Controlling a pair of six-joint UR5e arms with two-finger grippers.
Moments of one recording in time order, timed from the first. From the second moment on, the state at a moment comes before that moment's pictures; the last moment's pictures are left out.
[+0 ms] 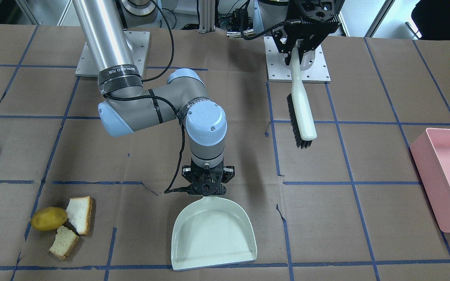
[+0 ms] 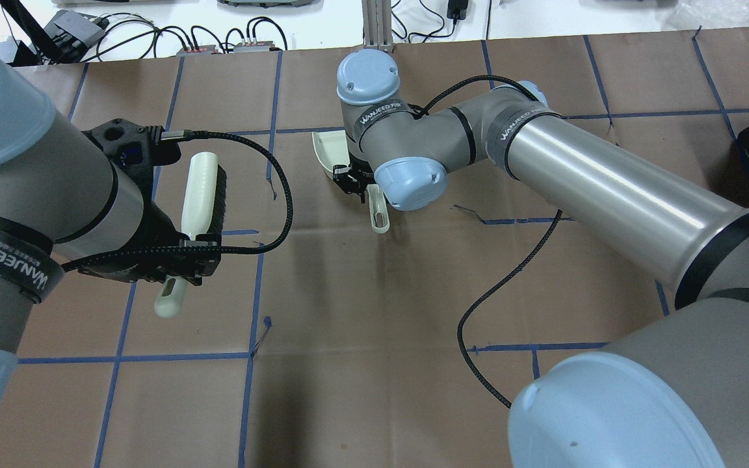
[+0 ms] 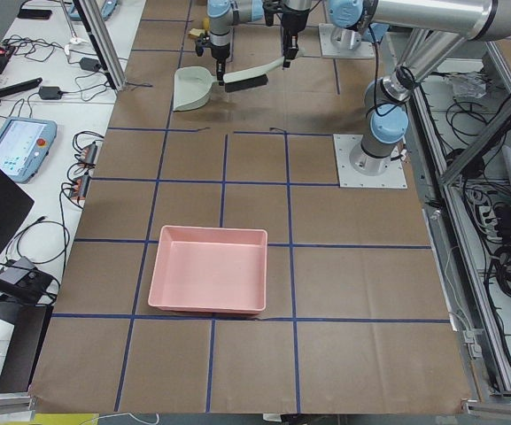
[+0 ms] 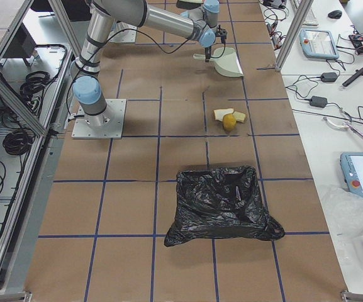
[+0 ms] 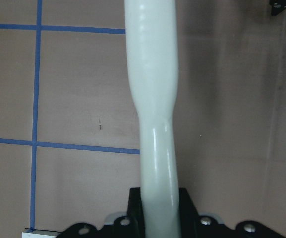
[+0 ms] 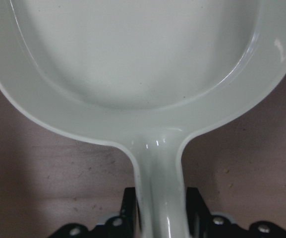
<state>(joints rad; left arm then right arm) -1.68 -1.22 -1.90 -1.53 1.65 -0.18 1.96 -0.99 1.50 -2.12 -1.56 0.42</state>
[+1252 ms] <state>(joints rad) -1.68 -1.22 -1.90 -1.53 1.64 -0.21 1.83 -1.26 1.48 -1.78 -1.61 0.07</state>
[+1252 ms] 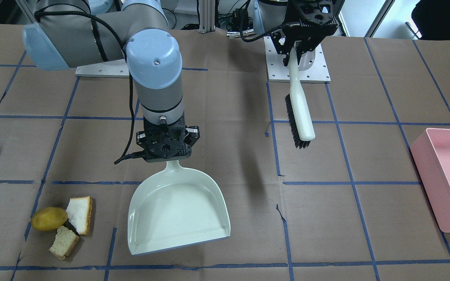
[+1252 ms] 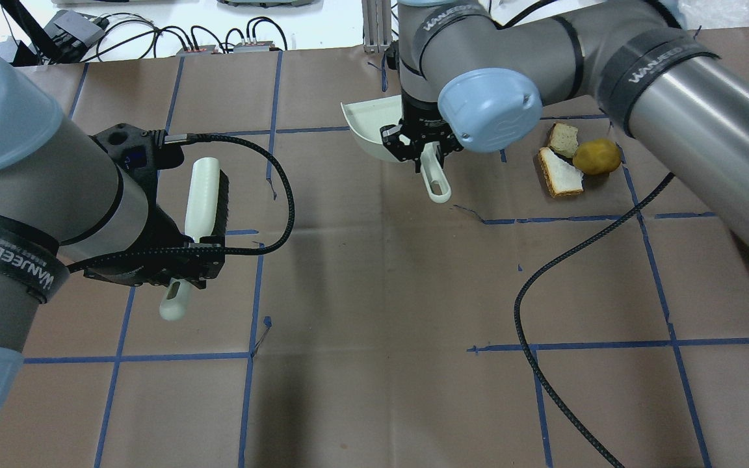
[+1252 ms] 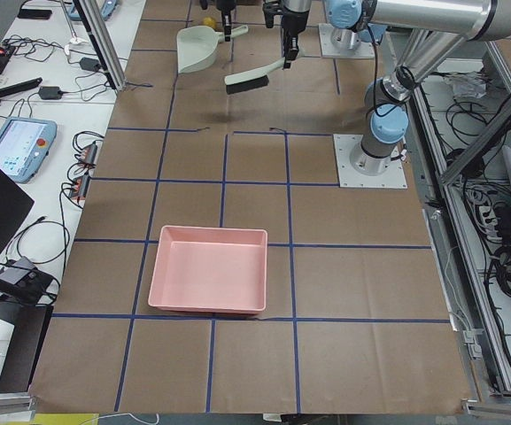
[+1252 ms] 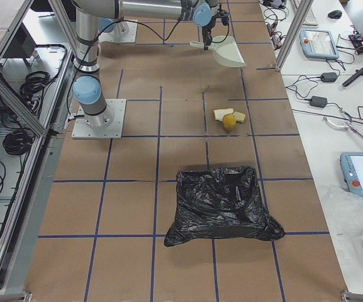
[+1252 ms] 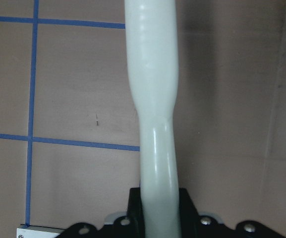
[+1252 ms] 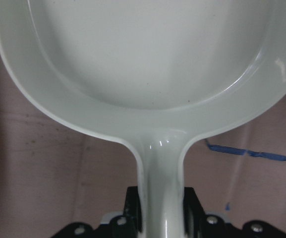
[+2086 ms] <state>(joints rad) -1.69 -1.23 -1.90 -1.53 1.62 -0.25 1.44 -1.37 1.47 -1.70 -1.77 -0.96</state>
